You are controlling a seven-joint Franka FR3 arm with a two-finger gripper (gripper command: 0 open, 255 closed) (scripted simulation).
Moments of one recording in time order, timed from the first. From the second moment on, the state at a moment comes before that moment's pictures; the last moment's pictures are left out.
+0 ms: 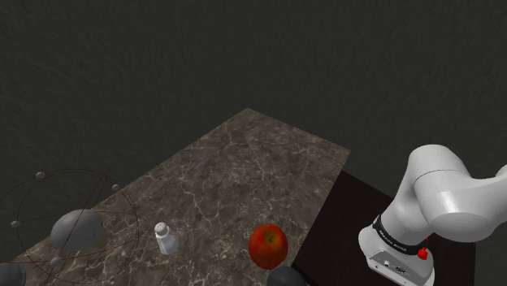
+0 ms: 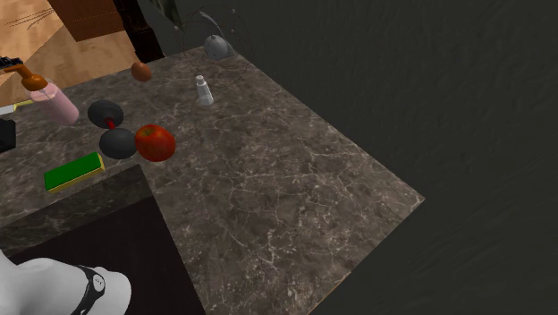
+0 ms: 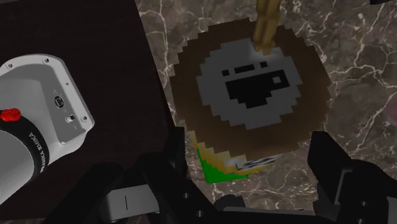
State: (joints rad) arm 0.38 -1.14 0.94 -2.29 0.83 1.44 1.19
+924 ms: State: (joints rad) arm 0.41 -1.18 1.07 -2.43 0.95 1.56 1.17
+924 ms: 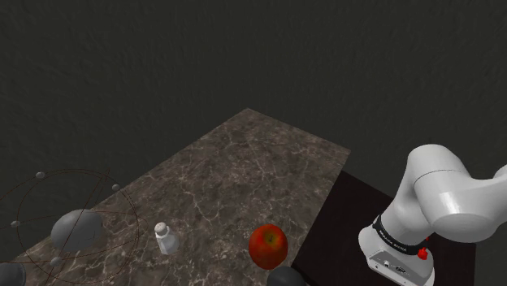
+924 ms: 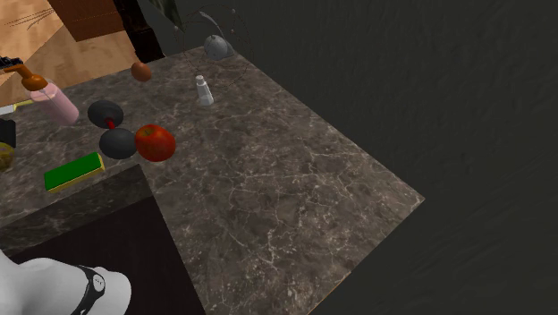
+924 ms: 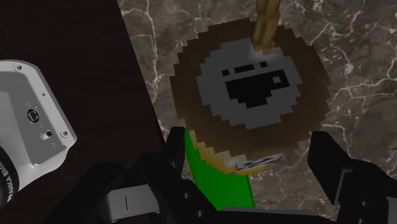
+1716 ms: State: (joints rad) arm 0.42 -1.20 1.20 -2.52 1.06 1.66 1.15
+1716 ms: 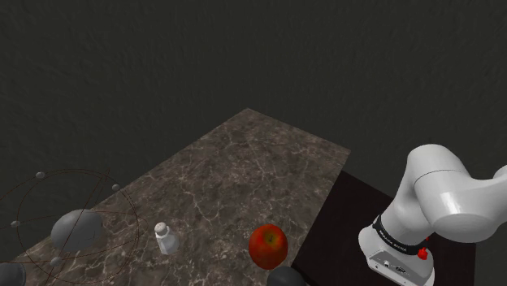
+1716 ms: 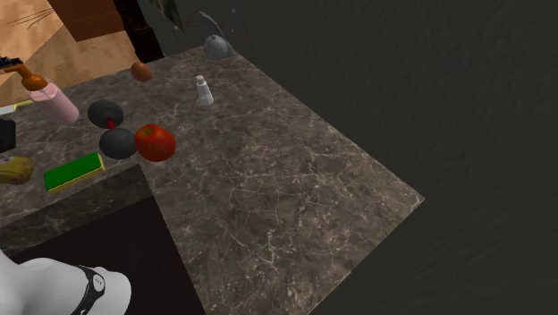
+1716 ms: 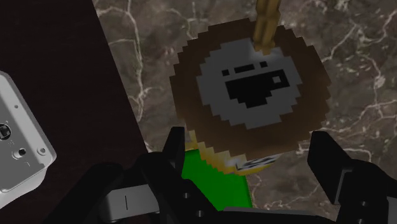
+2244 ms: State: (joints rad) arm 0.42 -1.20 1.25 -2.54 1.10 1.70 1.14
